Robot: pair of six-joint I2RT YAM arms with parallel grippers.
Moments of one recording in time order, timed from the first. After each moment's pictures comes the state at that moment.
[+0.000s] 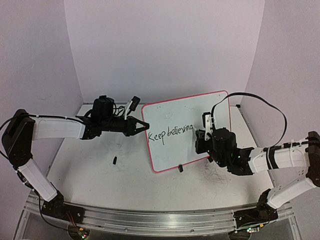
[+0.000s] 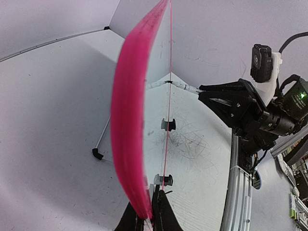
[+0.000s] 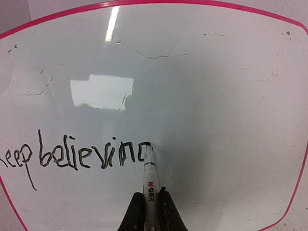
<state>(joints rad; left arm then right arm) -0.64 1.60 0.98 0.26 0.63 -0.25 0.90 1.37 0.61 0.46 0.59 0.20</state>
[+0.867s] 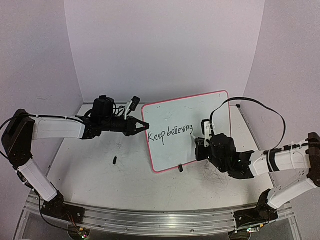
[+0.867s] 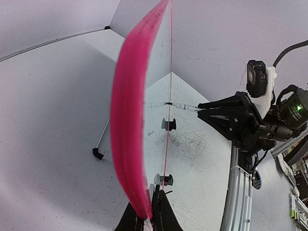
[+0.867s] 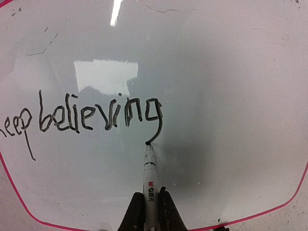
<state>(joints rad) -0.64 1.60 0.98 0.25 0.63 -0.25 0.94 1.35 0.57 0.38 0.57 0.28</state>
